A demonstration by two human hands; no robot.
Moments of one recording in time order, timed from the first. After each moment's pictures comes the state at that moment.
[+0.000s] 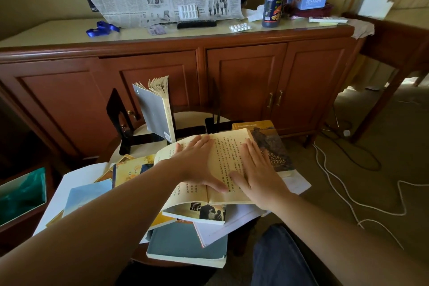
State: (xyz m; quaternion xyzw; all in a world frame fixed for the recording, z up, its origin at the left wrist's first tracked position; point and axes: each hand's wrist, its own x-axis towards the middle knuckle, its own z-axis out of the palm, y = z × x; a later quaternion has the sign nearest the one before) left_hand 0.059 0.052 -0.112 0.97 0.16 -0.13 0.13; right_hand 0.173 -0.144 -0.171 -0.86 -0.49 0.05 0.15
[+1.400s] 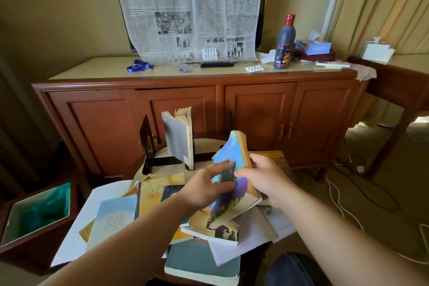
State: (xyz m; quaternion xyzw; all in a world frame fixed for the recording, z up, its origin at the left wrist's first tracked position) left_hand -0.001 0.017 -0.072 0.81 0.20 0.10 0.55; right_hand 0.132 -0.117 -0.054 -0.73 -0.27 0.30 0.55
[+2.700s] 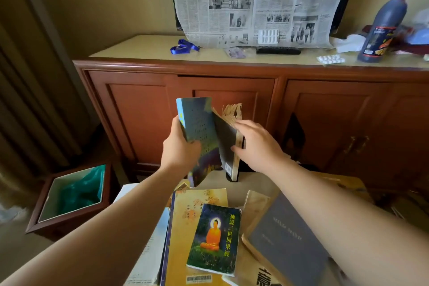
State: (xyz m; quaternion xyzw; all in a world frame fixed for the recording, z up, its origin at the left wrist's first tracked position) left_hand -0.014 0.214 -0.065 0.71 0.44 0.37 0.41; right_hand 0.172 0.111 -0.064 -0.77 -0.58 -0.02 0.25
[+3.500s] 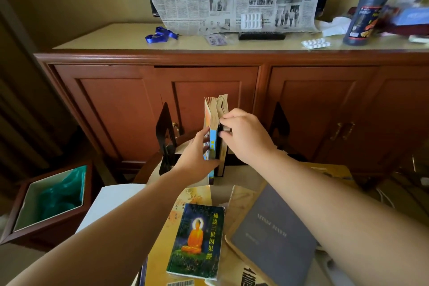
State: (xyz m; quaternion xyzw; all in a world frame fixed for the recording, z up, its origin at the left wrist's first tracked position) left_hand 0.051 0.213 -0.131 0.81 0.33 0.18 0.46; right_hand 0.185 0.108 -0.059 -0.75 -0.59 -0.06 0.29
